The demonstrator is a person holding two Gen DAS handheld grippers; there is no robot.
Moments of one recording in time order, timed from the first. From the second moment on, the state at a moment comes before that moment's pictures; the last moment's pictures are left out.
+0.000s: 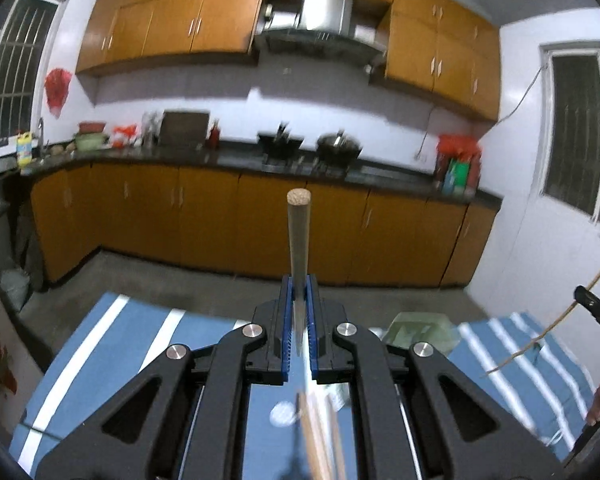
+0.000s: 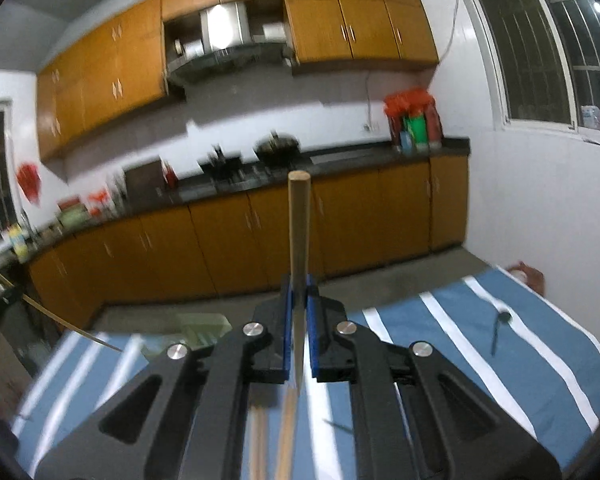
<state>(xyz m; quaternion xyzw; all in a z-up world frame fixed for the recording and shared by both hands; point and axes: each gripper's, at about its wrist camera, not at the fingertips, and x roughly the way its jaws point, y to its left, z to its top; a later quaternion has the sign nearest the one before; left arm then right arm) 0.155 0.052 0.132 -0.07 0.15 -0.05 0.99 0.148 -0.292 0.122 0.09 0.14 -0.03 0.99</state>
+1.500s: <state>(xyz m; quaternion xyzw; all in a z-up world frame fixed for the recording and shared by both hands) 0.176 0.006 0.106 -0.12 0.18 -0.14 0.97 0.172 -0.241 0.111 0.08 0.13 0.03 0.99</state>
